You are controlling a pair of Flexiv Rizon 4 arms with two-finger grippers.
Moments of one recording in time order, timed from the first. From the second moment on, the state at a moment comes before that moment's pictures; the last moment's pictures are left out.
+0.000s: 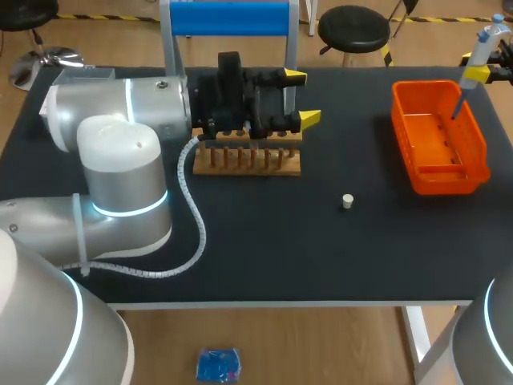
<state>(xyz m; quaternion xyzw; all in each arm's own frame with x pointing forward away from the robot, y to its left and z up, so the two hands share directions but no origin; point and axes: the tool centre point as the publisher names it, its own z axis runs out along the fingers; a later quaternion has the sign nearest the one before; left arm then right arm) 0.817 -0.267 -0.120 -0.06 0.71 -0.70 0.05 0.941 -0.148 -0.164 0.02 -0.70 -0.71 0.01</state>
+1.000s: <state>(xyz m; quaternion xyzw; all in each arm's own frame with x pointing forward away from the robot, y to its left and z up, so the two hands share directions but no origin) 0.816 -0.270 -0.121 -0.06 0.71 -0.70 0.06 0.941 -0.148 -0.164 0.02 -0.70 -0.71 0.01</state>
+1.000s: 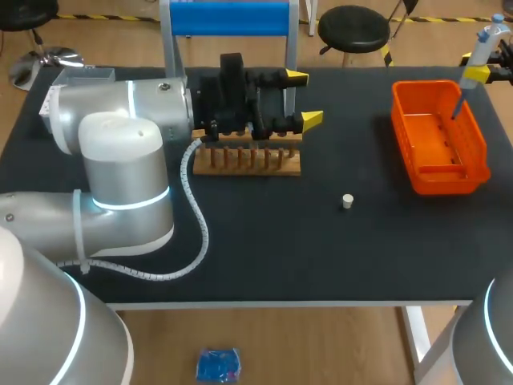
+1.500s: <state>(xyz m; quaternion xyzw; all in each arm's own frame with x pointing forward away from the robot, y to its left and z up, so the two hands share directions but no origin) 0.816 -0.269 -0.121 -0.06 0.71 -0.70 0.06 0.908 -0.096 -0.145 0.05 -0.69 -0.72 0.05</state>
